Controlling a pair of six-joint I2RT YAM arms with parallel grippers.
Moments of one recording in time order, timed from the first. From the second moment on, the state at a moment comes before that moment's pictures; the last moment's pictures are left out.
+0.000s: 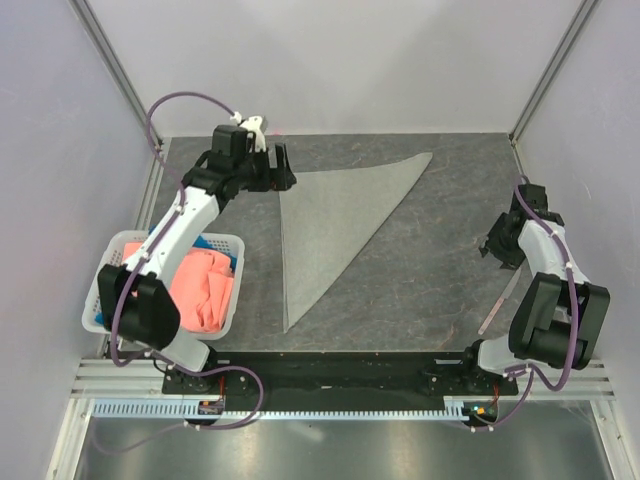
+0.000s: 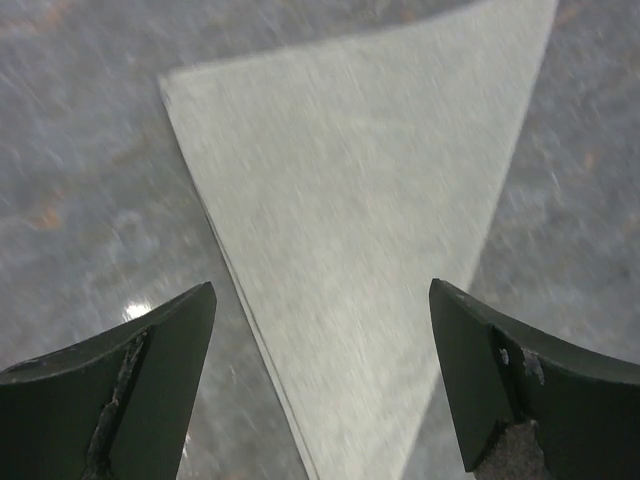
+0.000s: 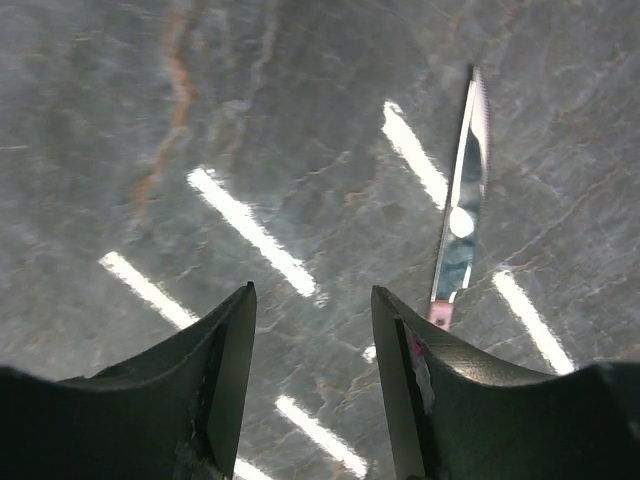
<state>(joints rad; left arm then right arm) -0.30 1.62 1.48 -0.48 0.14 -0.25 -0.29 1.43 1.00 -0.73 0.11 0.37</state>
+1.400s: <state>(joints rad) -0.37 1.49 1.20 -0.46 0.39 -0.30 -0.48 1.63 0.90 -0.45 0.13 0.28</state>
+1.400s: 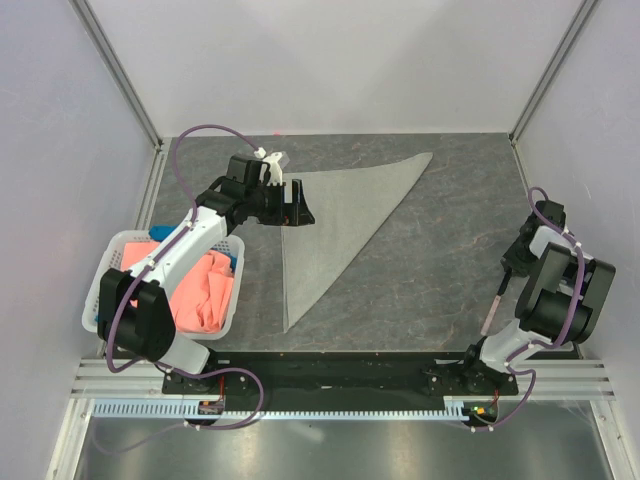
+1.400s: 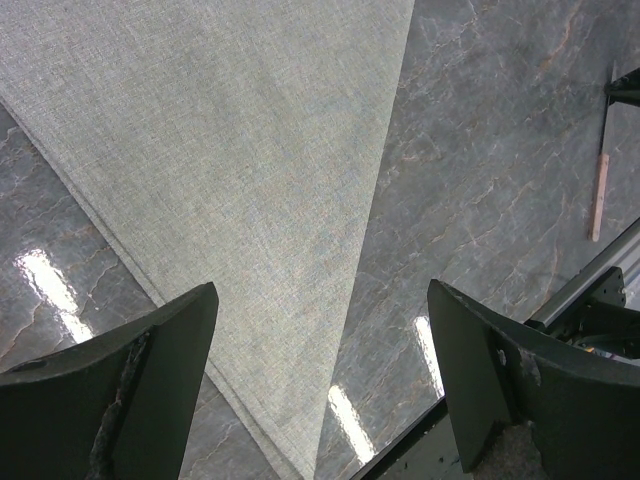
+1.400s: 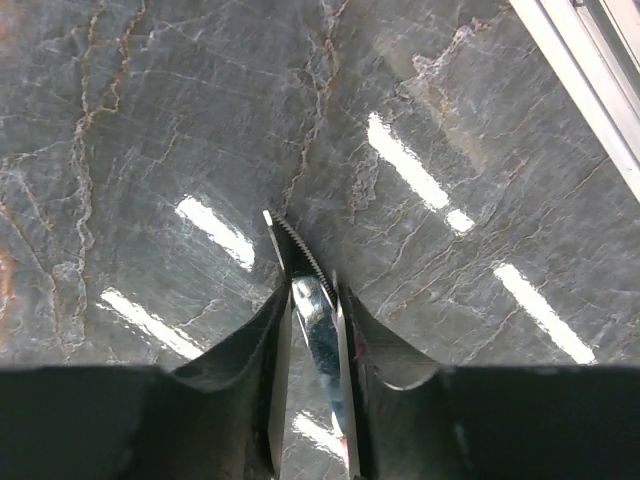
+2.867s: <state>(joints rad) -0.36 1.49 1.20 -0.46 0.46 -0.31 0.18 1.55 0.91 -0.54 0.16 0.58</state>
